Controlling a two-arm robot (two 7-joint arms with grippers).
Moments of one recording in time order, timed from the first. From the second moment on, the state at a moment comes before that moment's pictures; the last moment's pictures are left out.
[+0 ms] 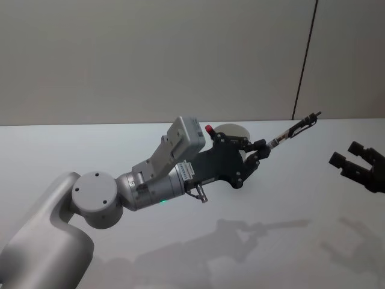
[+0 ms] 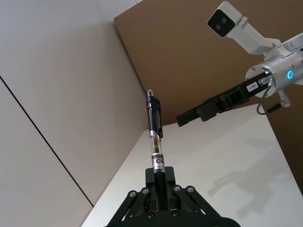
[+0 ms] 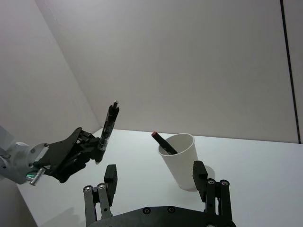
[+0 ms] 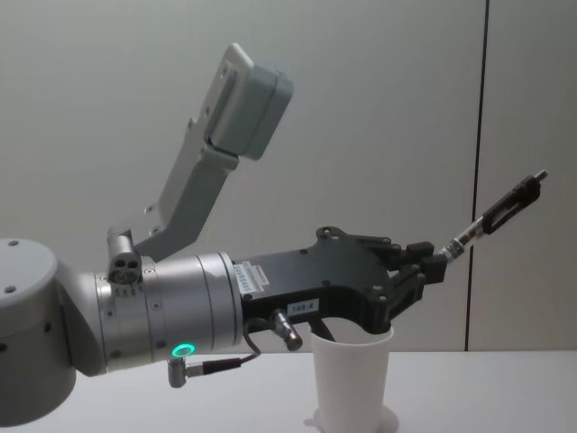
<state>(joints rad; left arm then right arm) -0.46 0.22 0.44 -1.22 -0.17 -0.30 -0.83 0.03 0.30 0.15 -1.53 0.56 0.26 0.91</state>
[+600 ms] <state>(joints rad) -0.46 0.22 0.44 -1.22 -0.17 -0.30 -0.83 0.04 0.28 0.11 -1.51 0.66 0.26 0.93</state>
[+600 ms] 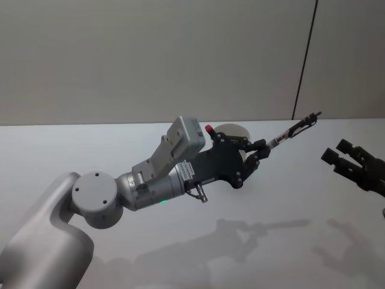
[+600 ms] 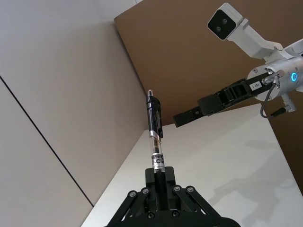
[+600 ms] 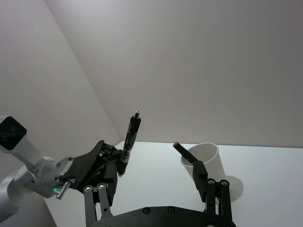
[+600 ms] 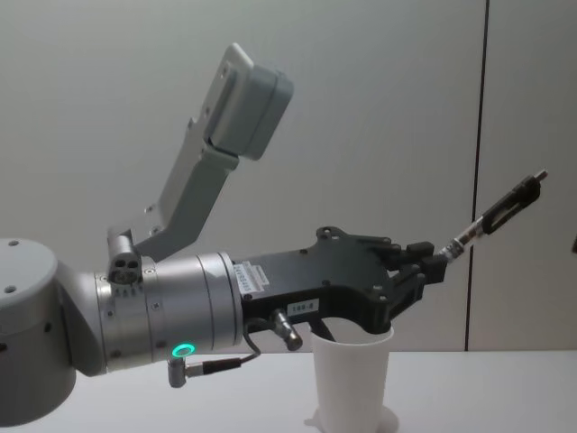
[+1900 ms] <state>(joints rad) -0.46 0.22 0.44 -1.22 -0.17 -0.30 -0.83 0.05 0.22 0.01 -1.54 0.73 0.22 0.78</state>
